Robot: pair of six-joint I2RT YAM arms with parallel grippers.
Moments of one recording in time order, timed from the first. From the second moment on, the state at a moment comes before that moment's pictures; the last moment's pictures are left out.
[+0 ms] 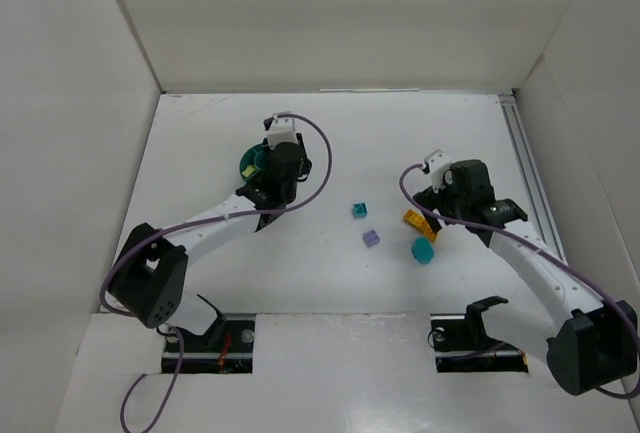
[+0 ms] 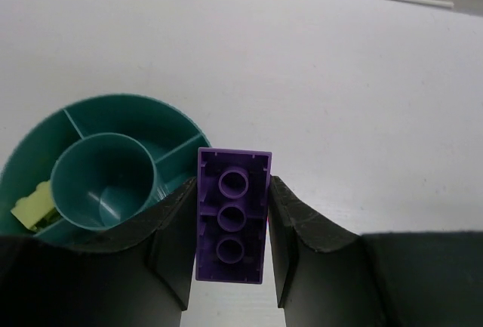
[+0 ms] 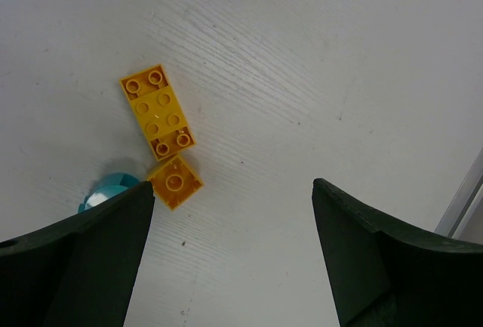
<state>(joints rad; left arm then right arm) -0.69 1.44 0.89 0.18 -0.59 -0.40 0.29 1.05 0.76 -0.52 0.07 -0.34</state>
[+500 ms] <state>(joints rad) -0.63 1.56 0.89 0.23 -0.60 -0.39 0.26 1.11 0.77 -0.52 0.09 -0.34</state>
